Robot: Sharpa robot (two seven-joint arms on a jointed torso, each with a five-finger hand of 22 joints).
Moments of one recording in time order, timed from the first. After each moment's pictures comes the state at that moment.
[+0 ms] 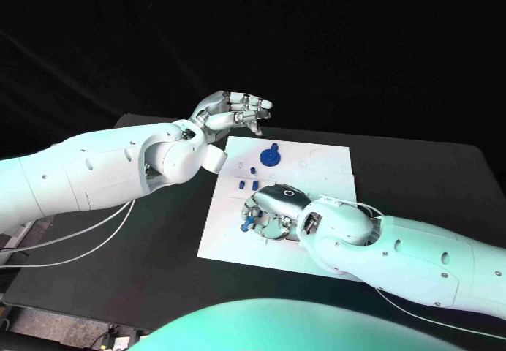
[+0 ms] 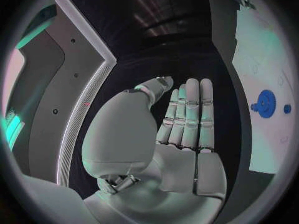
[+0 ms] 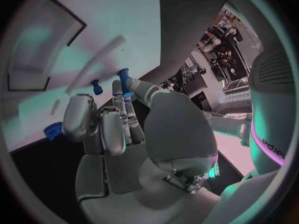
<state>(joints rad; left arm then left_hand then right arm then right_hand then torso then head) 1.19 -0.87 0.00 1.50 -0.14 -0.16 0.39 1.38 -0.18 0.47 0.00 0.34 0.86 0.20 0.29 0.22 0.95 0.13 0.52 0.14 1.00 0.06 1.04 0.38 0.17 0.80 0.15 0.96 0.52 1.06 -0.51 -0.15 1.60 -1.62 -0.28 -0.15 1.30 -0.10 0.60 -0.01 0.08 0.99 0.15 0.29 0.36 1.15 0.07 0.22 0.12 1.47 0.00 1.39 1.20 0.11 1.39 0.10 1.16 1.31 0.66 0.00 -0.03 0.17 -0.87</state>
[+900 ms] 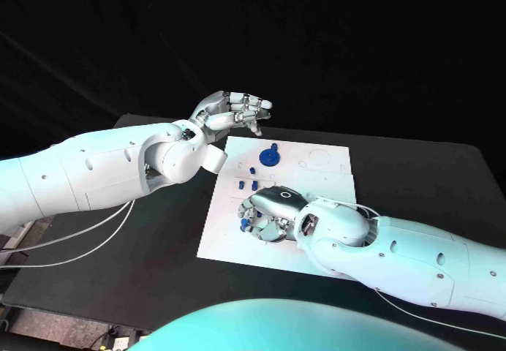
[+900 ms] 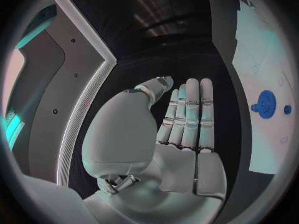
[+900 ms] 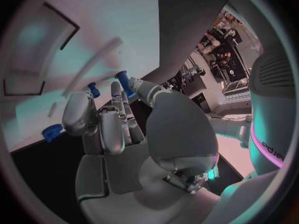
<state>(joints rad) 1.19 -0.87 0.00 1.50 -0.14 -0.16 0.39 1.38 -0.18 0.47 0.00 0.34 0.86 0.20 0.29 0.23 0.95 0.13 0.53 0.14 1.00 0.06 1.04 0.38 0.17 0.80 0.16 0.96 0.52 1.06 -0.50 -0.16 1.60 -1.63 -0.27 -0.15 1.24 -0.16 0.58 0.00 0.11 0.86 0.18 0.20 0.35 1.12 0.11 0.18 0.11 1.46 0.02 1.38 1.18 0.11 1.38 0.11 1.11 1.31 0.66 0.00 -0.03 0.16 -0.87</state>
